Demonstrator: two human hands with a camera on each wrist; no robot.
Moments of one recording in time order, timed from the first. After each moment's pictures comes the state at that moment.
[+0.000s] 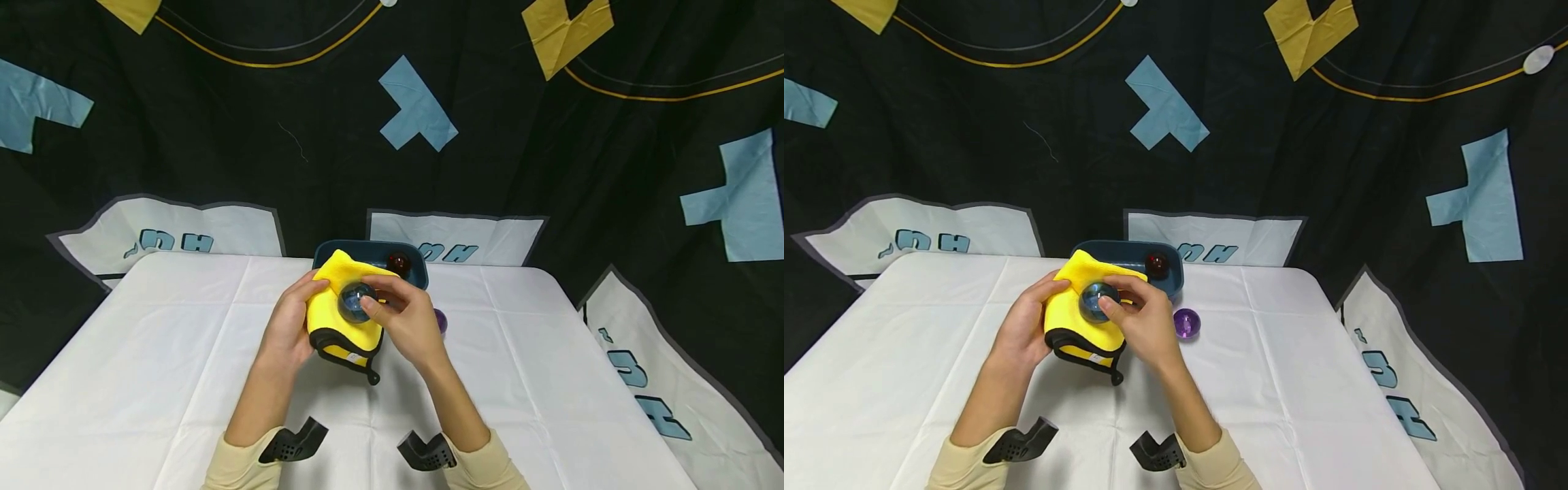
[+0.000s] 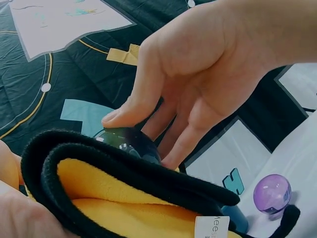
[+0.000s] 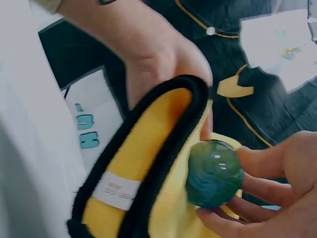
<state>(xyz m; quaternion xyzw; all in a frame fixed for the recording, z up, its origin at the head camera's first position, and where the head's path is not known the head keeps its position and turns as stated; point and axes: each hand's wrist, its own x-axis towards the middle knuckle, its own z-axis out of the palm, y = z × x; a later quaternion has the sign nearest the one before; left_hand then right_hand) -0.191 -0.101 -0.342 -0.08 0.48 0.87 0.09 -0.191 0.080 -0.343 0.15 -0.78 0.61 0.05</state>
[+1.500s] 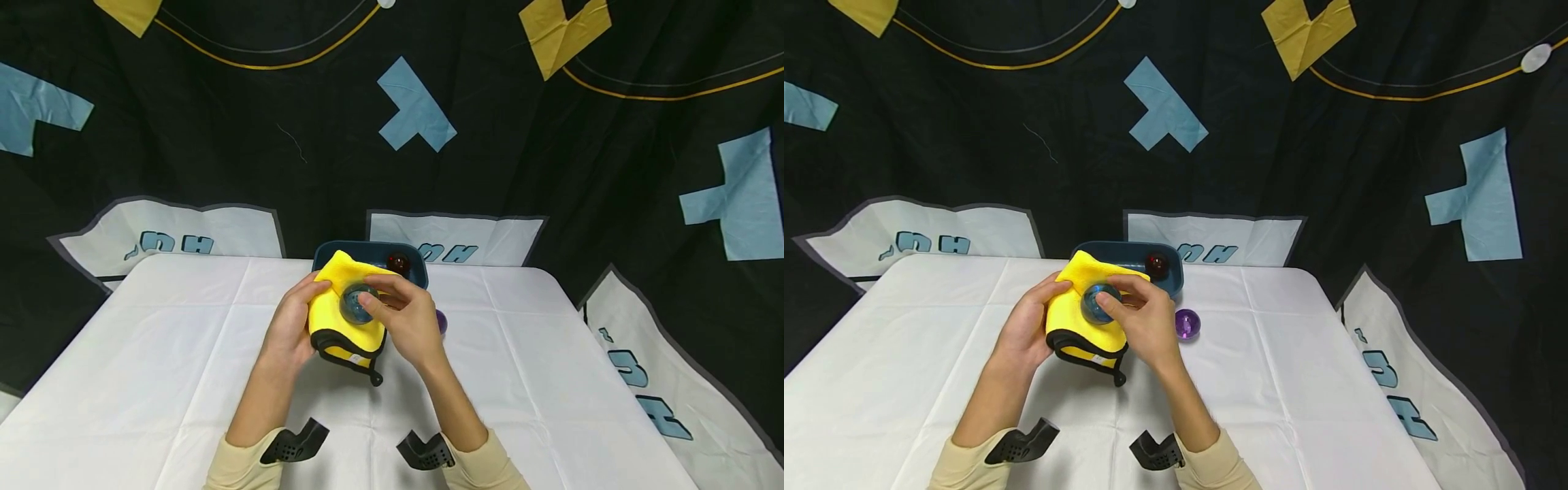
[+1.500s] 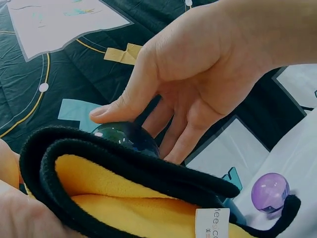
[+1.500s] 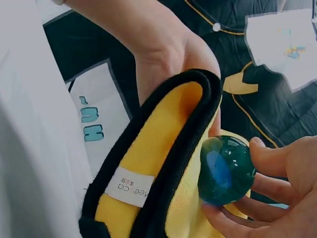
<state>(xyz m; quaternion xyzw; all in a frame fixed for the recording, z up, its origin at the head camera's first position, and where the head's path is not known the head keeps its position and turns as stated) -0.191 -0.099 -0.343 -0.07 0.49 0.87 0.09 -0.195 0.082 -0.347 0.14 -0.78 0.61 0.06</state>
